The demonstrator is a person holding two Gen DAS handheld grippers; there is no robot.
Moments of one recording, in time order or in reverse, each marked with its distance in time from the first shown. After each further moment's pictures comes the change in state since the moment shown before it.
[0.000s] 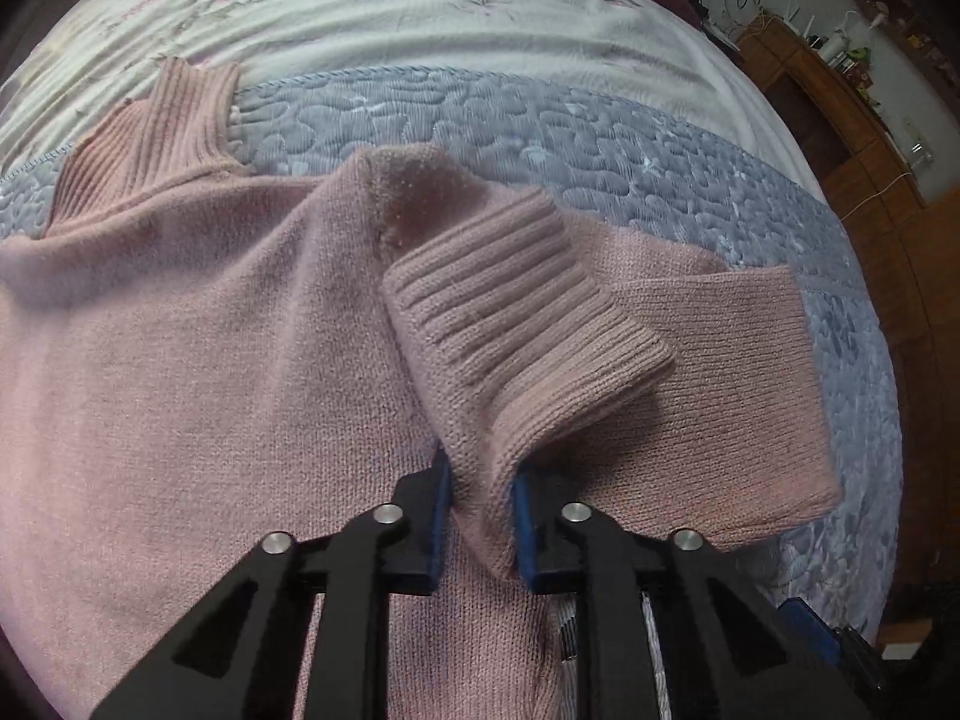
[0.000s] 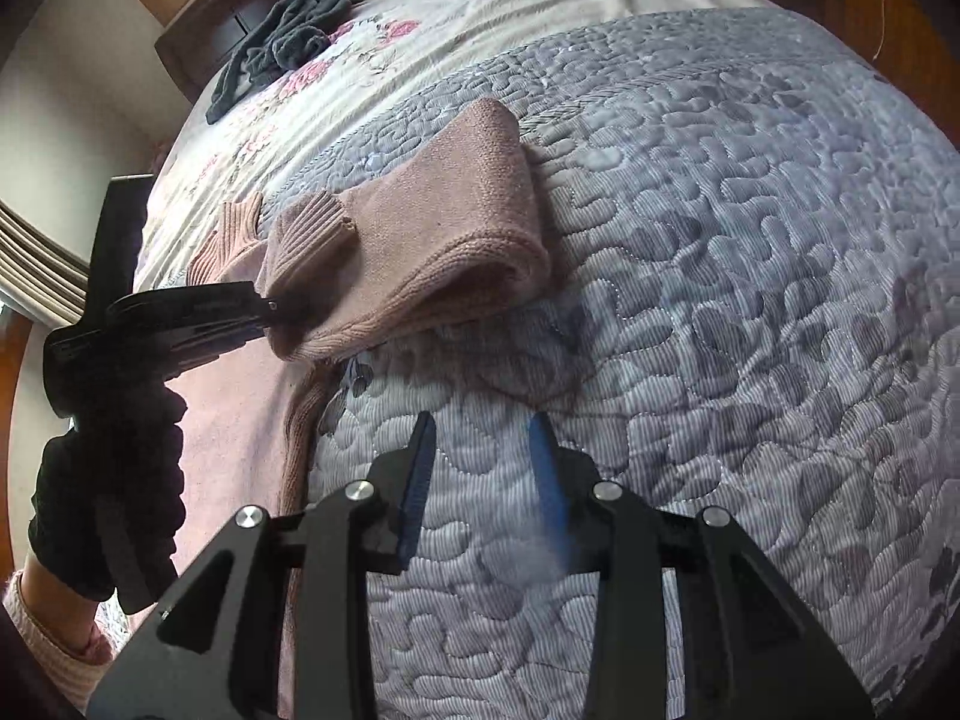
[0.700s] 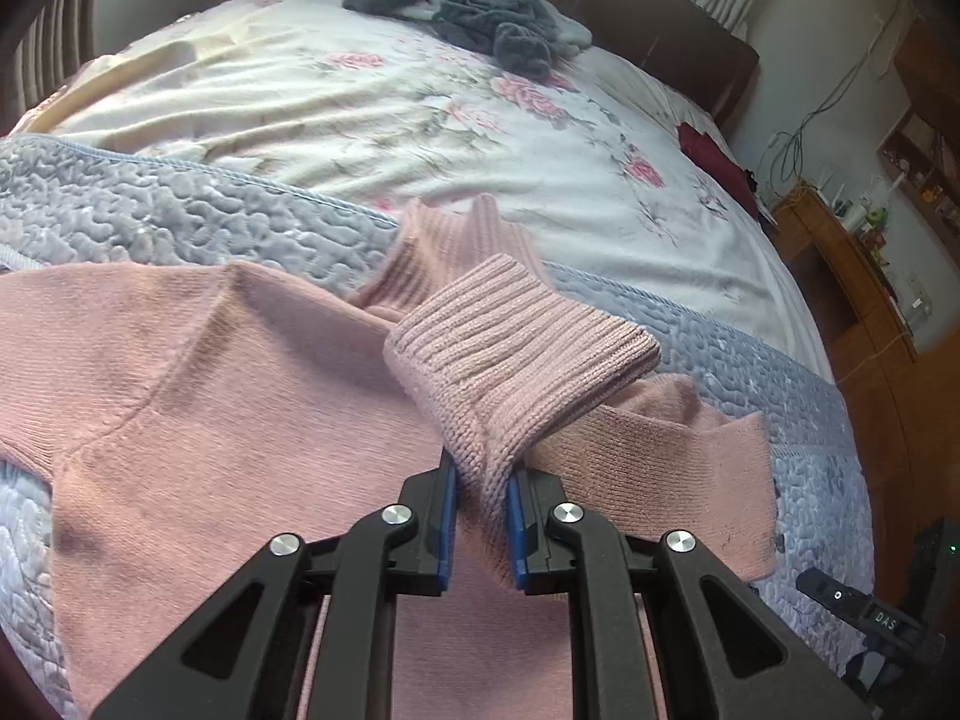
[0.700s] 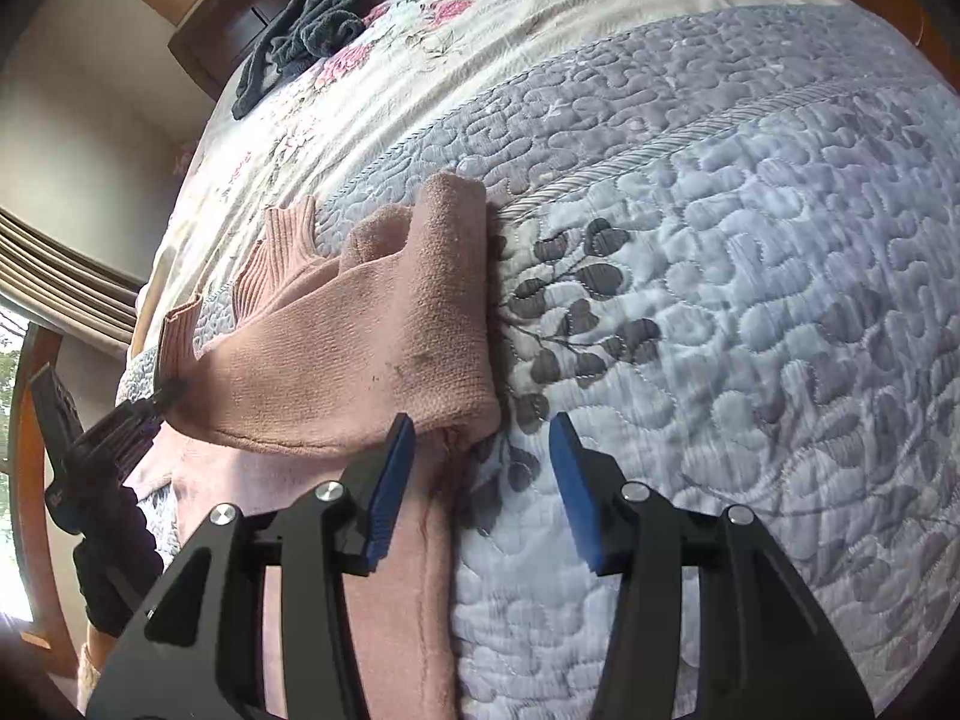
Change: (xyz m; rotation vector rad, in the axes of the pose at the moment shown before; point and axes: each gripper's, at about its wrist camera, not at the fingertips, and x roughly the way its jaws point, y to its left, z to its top) left arm -0.119 0.213 -0.002 -0.206 -0.304 0.028; right arm 0.044 0.067 0.052 0.032 0.076 0.110
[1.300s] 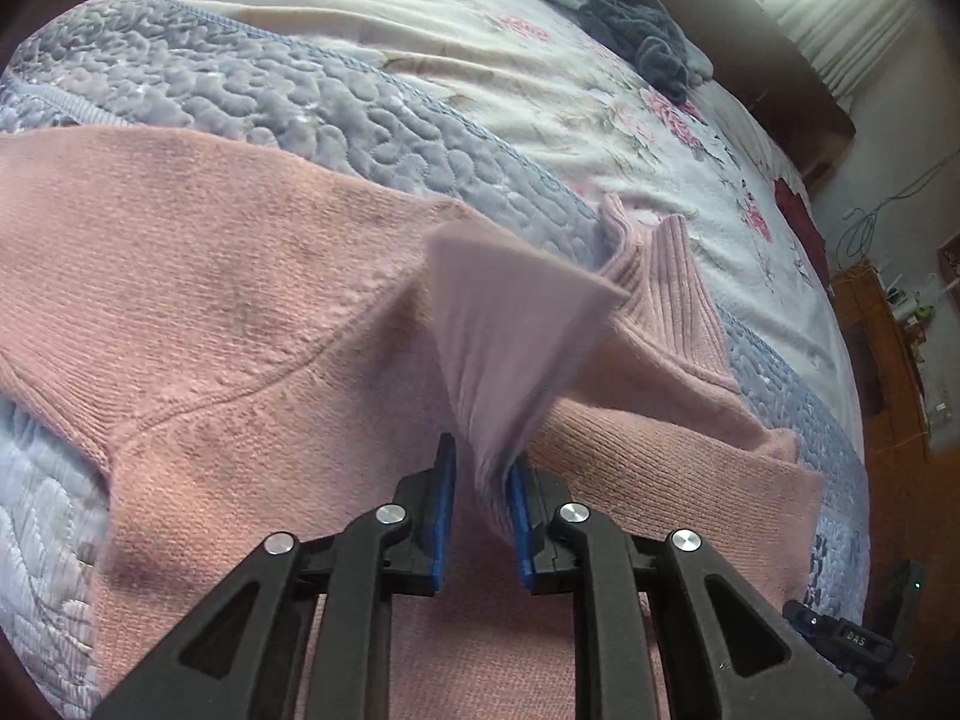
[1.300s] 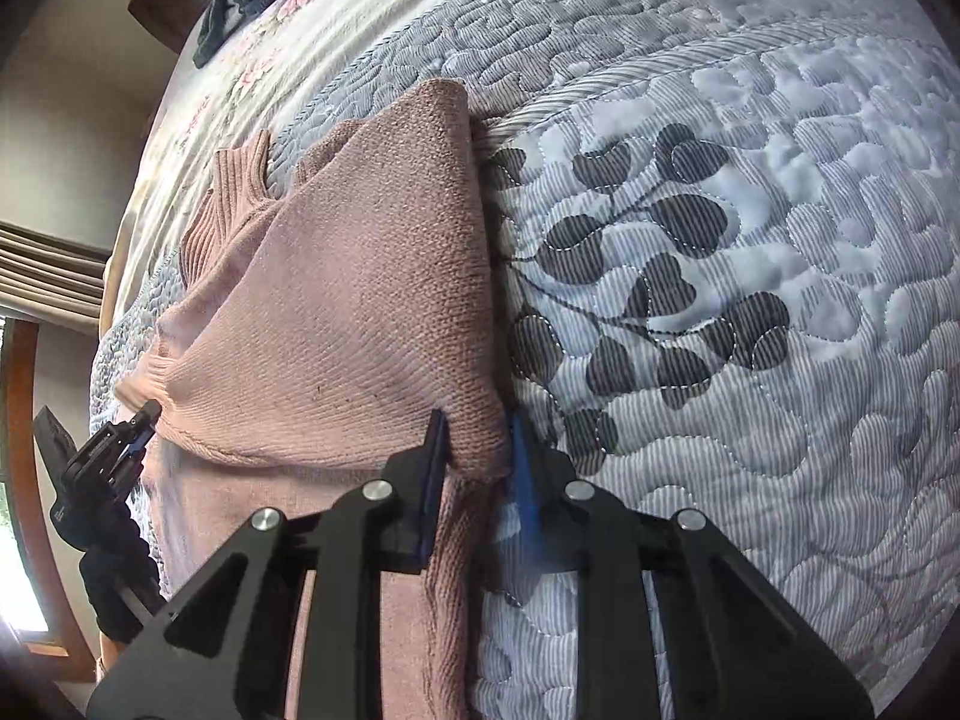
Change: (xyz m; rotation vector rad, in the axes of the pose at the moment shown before) left arm 0.017 0.116 -0.004 -0.247 0.020 0.088; right arm 0.069 0.002 0.004 0.022 0.157 -0.043
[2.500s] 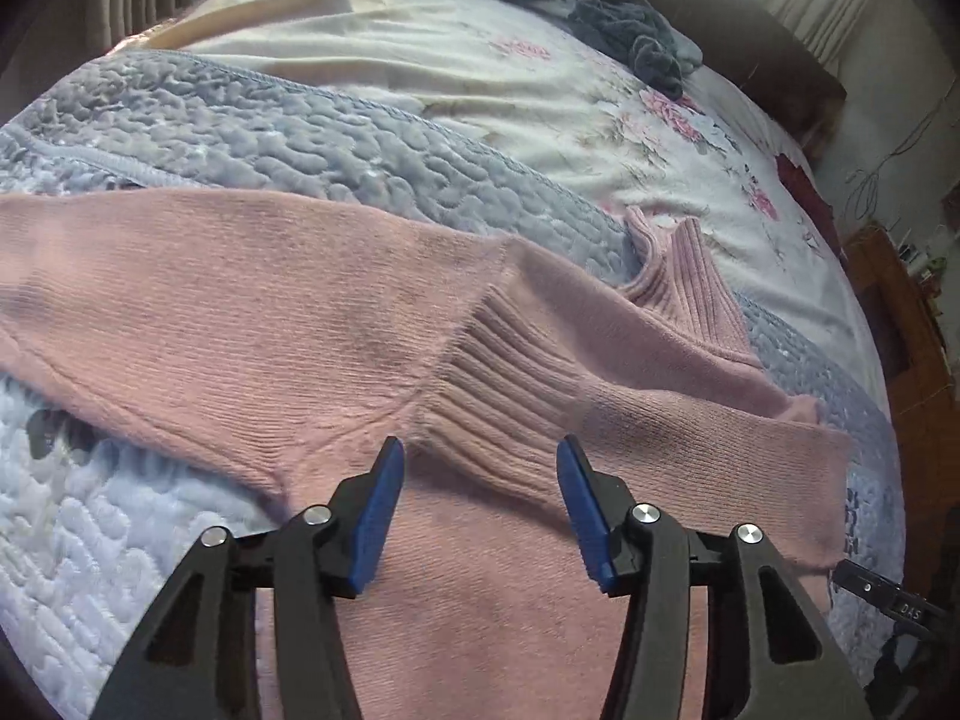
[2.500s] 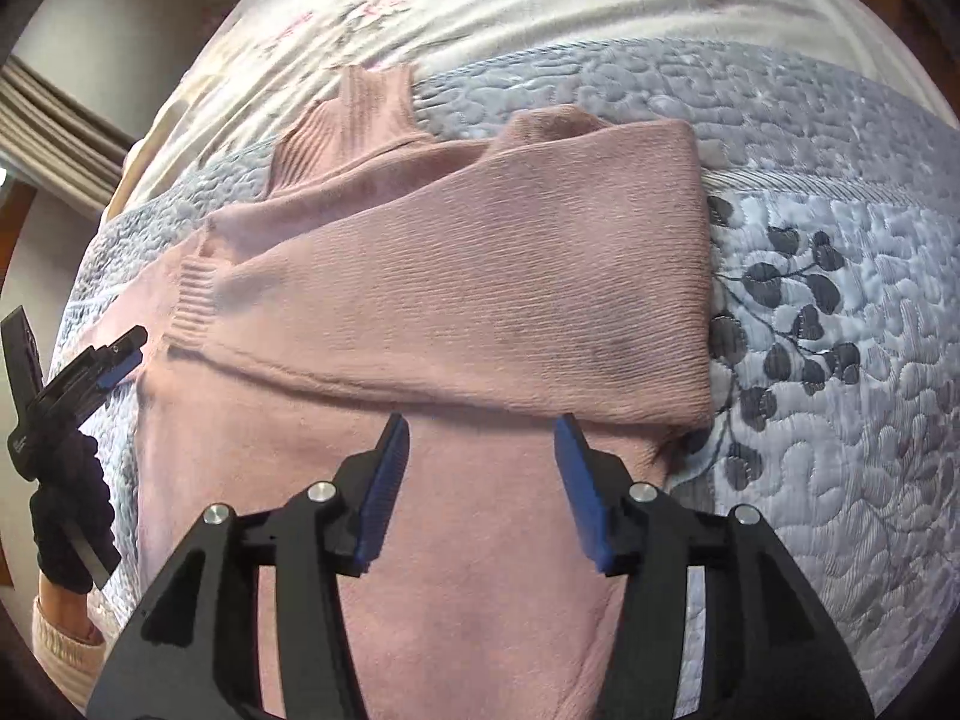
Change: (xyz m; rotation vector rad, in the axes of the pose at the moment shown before) left arm -0.059 0.047 0.005 0.119 -0.012 0.044; right arm -0.010 0.122 -0.038 -0.296 0.005 -0.095
